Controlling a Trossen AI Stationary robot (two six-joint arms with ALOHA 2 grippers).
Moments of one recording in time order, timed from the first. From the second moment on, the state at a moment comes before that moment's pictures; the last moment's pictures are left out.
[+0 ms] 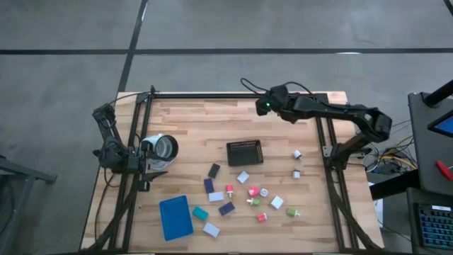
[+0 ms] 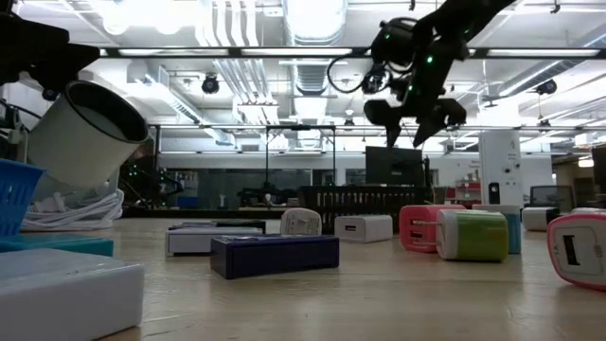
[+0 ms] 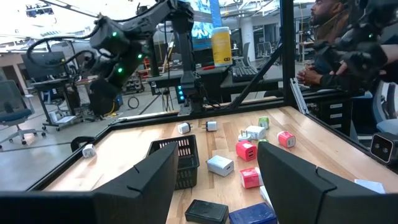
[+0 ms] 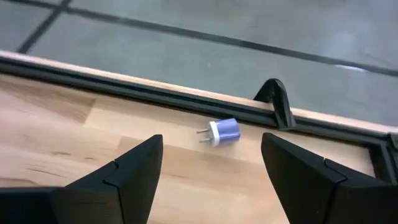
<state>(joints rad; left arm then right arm) -1.04 0.00 0.01 0.10 -1.04 0.22 -0.45 1.52 1.05 -0.52 0.69 0.70</state>
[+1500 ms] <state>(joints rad) -1.04 0.00 0.01 0.10 -1.04 0.22 -0.74 1.72 1.08 -0.41 0.38 0.46</state>
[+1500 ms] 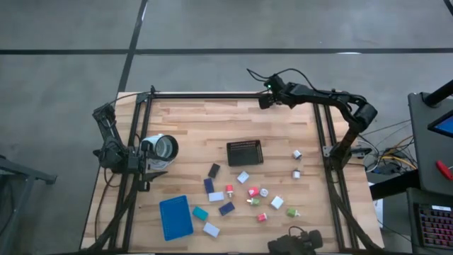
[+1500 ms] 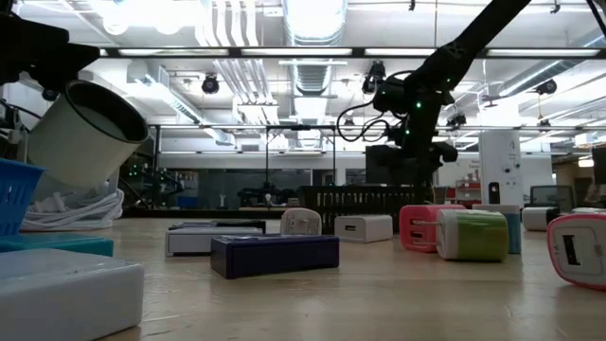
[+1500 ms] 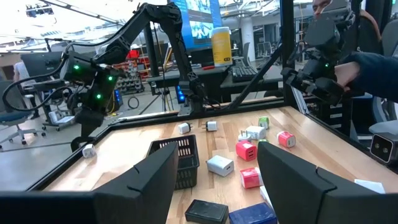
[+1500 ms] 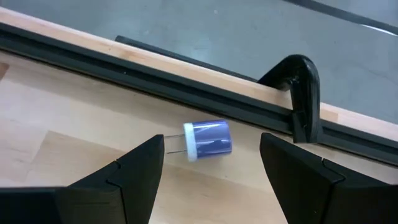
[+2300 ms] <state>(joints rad) -1.04 0.00 0.01 0.10 -1.04 0.22 -0.83 1.72 1.01 -0.25 0.26 0.43</state>
